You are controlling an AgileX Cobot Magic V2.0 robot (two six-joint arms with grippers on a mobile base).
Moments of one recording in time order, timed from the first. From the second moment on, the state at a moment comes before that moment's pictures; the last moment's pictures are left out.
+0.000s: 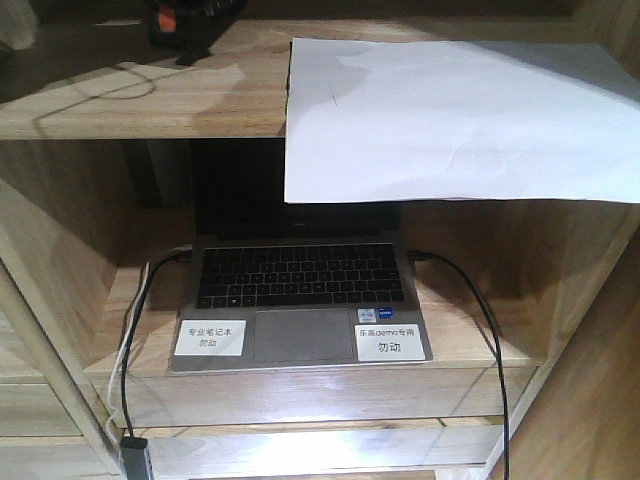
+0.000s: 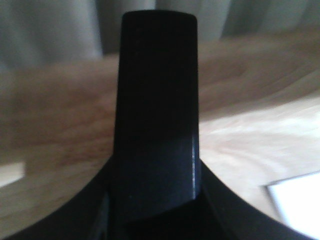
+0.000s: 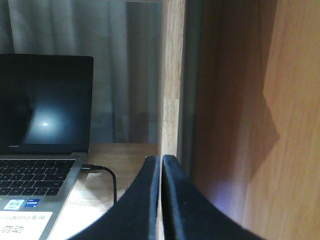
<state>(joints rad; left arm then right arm) -0.46 1.85 -2.26 0.16 1.05 -0.25 0.00 -0.01 0.03 -0.12 0.05 0.08</state>
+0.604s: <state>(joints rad) -0.46 1.65 -2.17 0.02 1.13 0.00 0.00 -0.01 0.03 -0.12 0.05 0.08</state>
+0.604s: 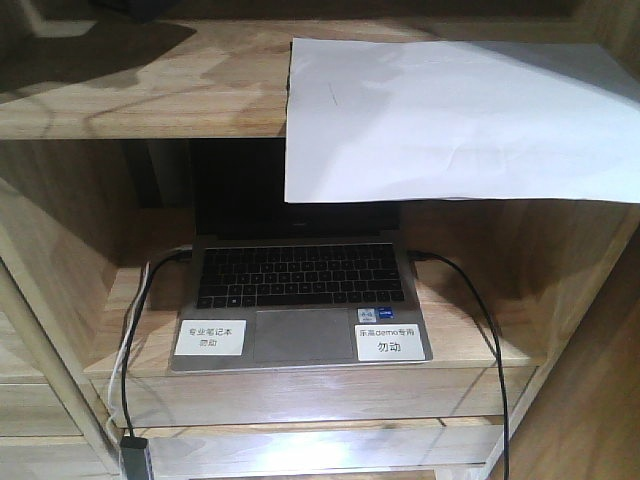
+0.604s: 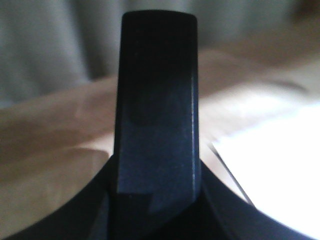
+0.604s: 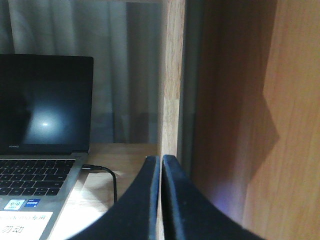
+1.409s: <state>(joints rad) -0.47 0.75 -1.15 -0.16 0.95 0.27 0.00 -0.01 0.03 -0.12 0.05 0.08</state>
